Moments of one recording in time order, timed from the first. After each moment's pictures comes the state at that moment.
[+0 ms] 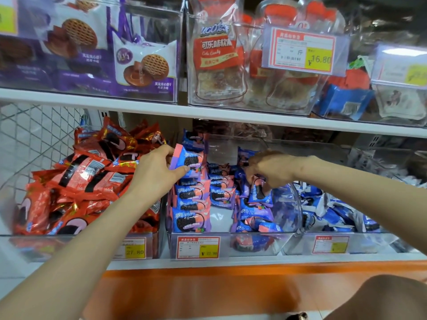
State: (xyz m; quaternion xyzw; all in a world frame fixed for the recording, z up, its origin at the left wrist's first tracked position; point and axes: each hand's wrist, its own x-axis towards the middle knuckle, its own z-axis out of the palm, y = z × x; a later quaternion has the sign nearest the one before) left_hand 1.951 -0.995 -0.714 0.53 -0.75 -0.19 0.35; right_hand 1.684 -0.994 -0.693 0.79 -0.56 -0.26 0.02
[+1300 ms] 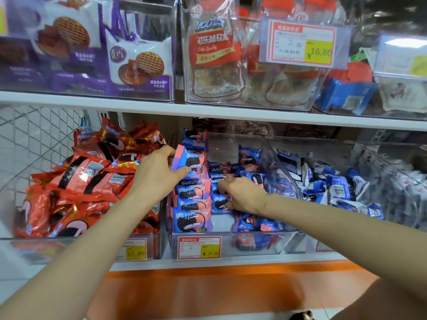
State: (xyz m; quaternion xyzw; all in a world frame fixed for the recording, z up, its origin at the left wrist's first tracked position) left_hand 1.948 -0.999 -0.719 0.54 -0.75 -0.19 0.34; right_hand 1.735 -0.995 -0.779 0.80 -0.59 -0.06 0.04
